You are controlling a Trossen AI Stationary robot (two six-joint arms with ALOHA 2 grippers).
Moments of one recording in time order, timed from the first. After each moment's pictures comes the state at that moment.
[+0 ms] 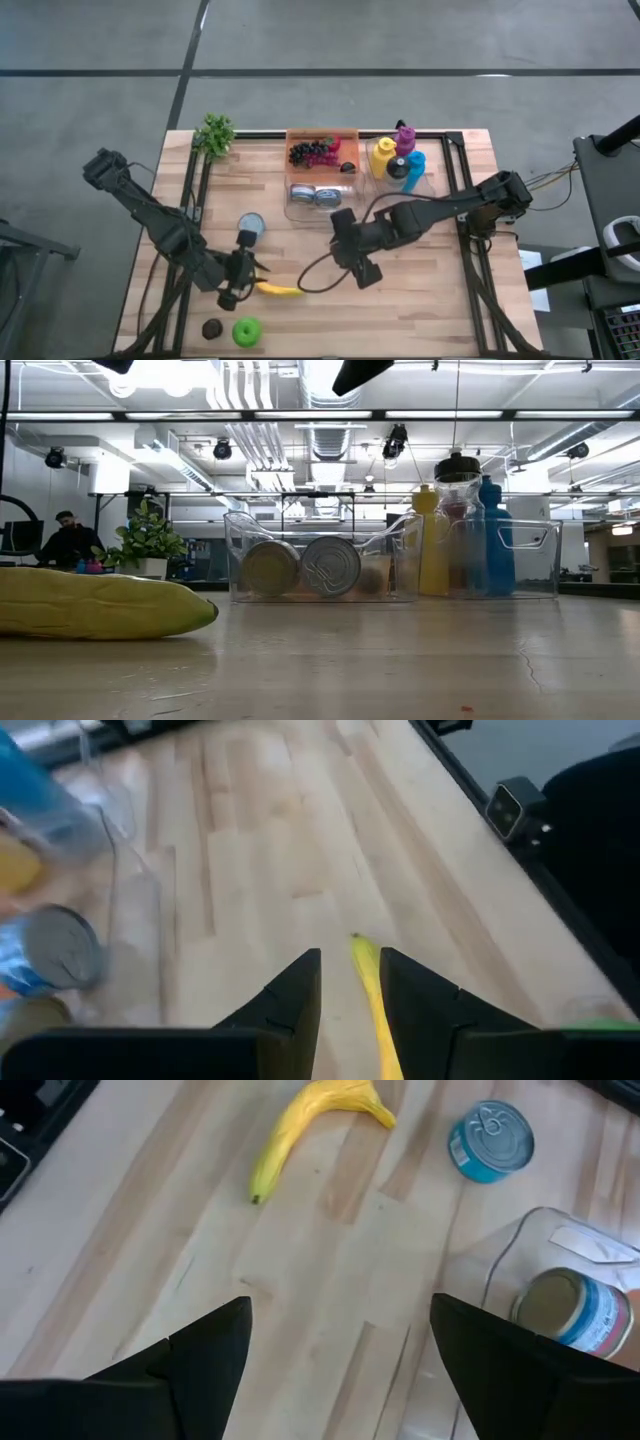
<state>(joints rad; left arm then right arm) -0.71 1.18 0.88 -0.46 -0.42 -0.18 0.30 1.74 1.59 -0.81 0.09 -0.16</state>
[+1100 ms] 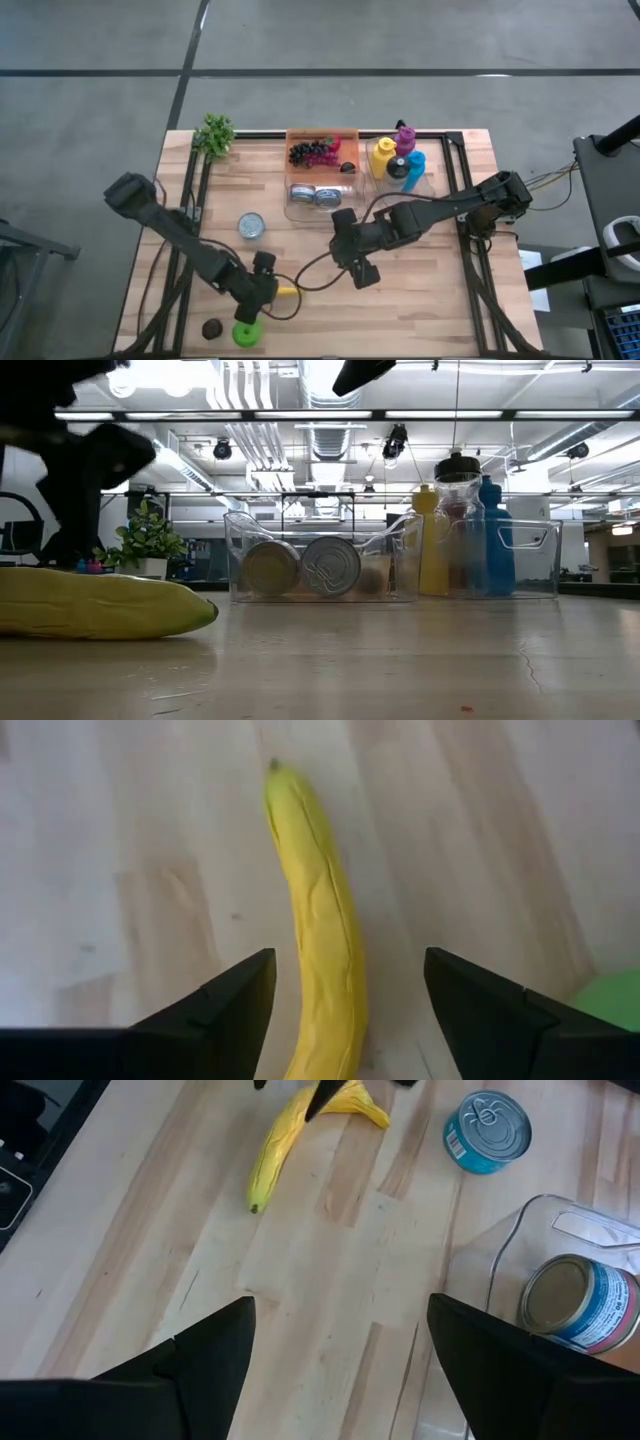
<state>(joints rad) -0.66 1.59 0.88 -0.42 -0.18 -0.33 0.30 1.74 1.59 -0.80 0.09 -0.09</state>
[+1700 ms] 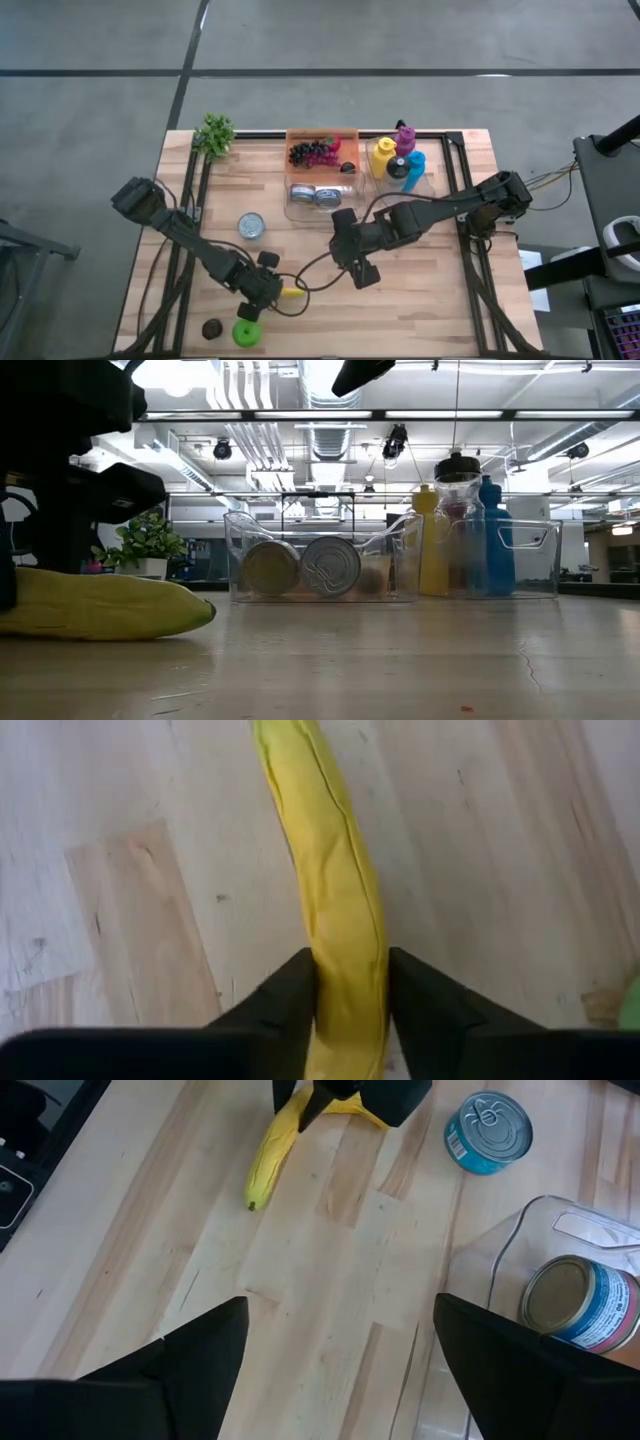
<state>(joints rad) -0.61 1.67 0.88 -0.42 -0.10 -0.28 0.30 1.74 1.59 -0.80 0.09 -0.09</state>
